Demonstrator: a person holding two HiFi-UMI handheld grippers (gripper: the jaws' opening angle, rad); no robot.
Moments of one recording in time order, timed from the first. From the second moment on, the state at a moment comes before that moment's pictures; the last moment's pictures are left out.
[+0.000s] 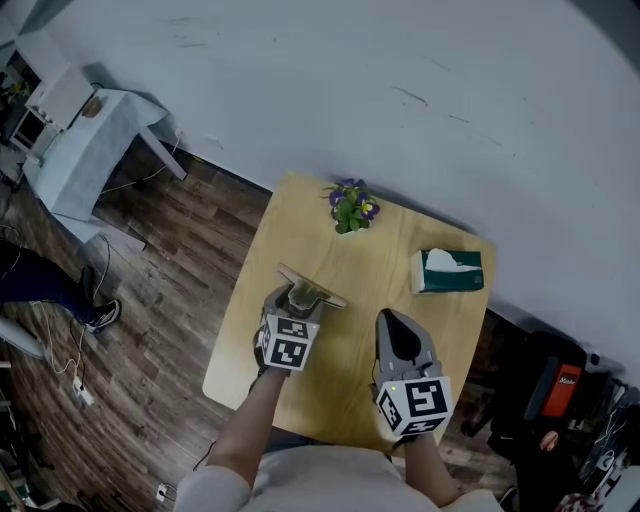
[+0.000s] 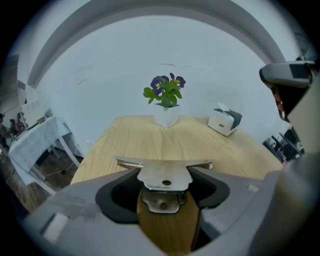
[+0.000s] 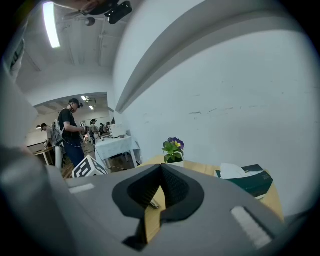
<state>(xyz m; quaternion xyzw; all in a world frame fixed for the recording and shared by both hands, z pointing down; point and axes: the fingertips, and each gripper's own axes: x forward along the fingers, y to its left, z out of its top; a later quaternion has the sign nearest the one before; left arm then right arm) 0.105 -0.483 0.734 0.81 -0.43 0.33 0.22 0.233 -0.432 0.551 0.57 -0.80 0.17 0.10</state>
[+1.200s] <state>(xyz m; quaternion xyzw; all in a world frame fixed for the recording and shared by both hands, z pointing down) 0.044 -0.435 0.579 0.86 -0.45 0.19 0.16 0.179 -0.395 0.472 0.60 -0.79 0.09 0.07</state>
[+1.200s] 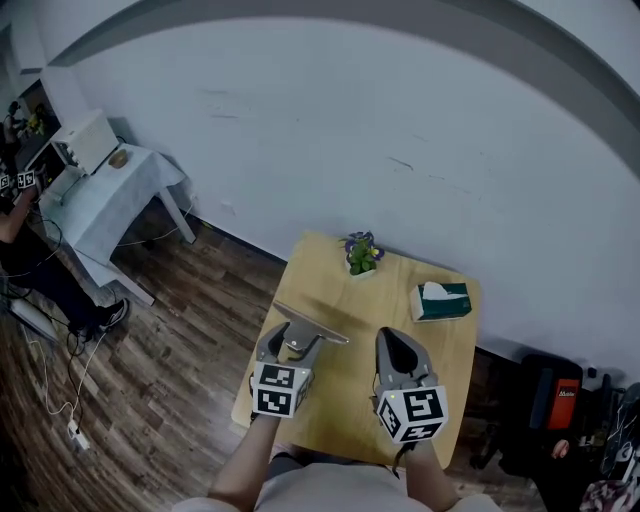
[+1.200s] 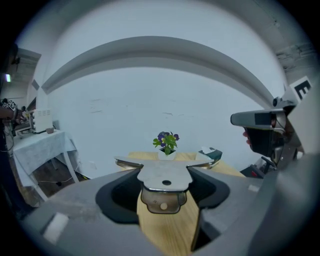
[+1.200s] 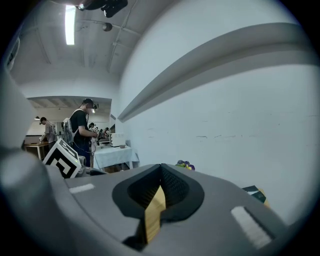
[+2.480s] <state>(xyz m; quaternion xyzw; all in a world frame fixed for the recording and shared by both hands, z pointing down) -0.018 -0.361 0.446 0.88 -0.46 0.05 0.09 0.149 -0.304 0.399 0.65 -0.76 0.02 0.02</state>
